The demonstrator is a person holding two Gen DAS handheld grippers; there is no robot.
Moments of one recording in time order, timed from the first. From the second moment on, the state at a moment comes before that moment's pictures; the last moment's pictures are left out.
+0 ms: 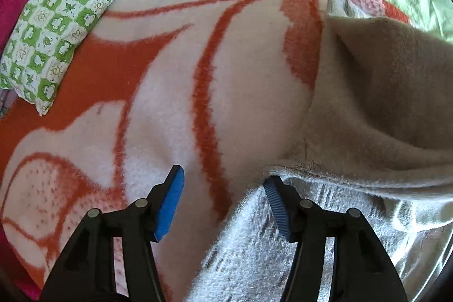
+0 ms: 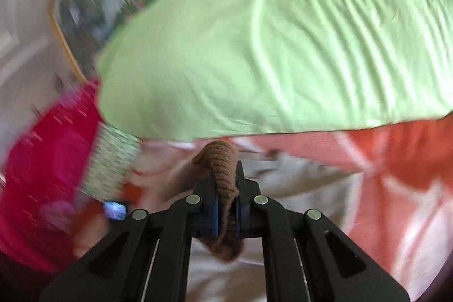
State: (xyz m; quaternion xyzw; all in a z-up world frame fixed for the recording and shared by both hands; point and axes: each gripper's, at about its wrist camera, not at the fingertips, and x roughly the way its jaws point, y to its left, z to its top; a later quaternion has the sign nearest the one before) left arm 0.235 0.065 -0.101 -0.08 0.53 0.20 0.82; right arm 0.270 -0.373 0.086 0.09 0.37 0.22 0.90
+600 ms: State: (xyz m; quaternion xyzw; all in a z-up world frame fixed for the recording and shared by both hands) left arm 0.214 0.079 -0.099 -0.10 0.53 0.18 0.82; right arm 0.274 -0.332 -0.007 -0.02 0.44 0.11 0.89
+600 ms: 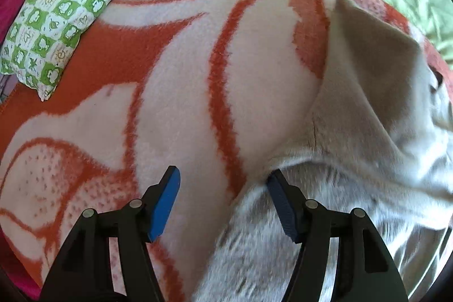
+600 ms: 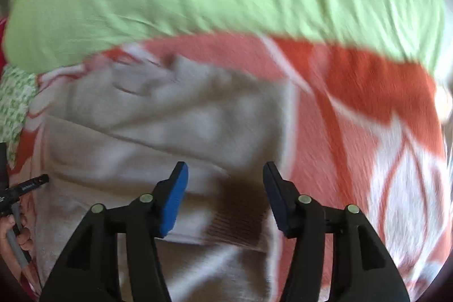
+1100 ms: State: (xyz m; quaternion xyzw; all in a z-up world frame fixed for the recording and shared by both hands) left arm 0.236 0.047 -0.100 0.02 0.49 0.15 0.86; right arm 0.362 -0.072 -0.050 -0.11 0.49 0.38 0.78
